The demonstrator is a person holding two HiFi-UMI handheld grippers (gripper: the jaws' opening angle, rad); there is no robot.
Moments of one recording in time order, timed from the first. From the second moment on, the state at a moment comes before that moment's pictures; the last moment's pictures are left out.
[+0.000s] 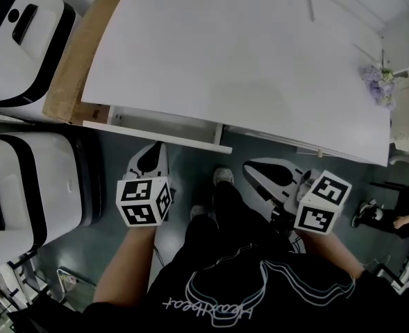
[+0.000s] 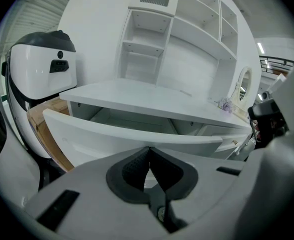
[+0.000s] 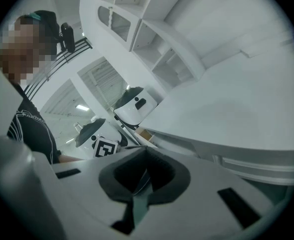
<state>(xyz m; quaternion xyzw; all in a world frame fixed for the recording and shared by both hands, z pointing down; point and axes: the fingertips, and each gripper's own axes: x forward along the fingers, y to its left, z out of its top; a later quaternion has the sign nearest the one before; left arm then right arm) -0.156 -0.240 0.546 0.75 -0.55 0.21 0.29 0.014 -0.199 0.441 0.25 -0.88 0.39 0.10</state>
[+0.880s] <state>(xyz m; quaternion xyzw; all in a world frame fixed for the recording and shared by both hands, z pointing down) -0.148 -0.286 0.546 0.76 -0.55 0.20 0.28 0.023 -0.224 0.446 0.26 -0.88 0.39 0.10</state>
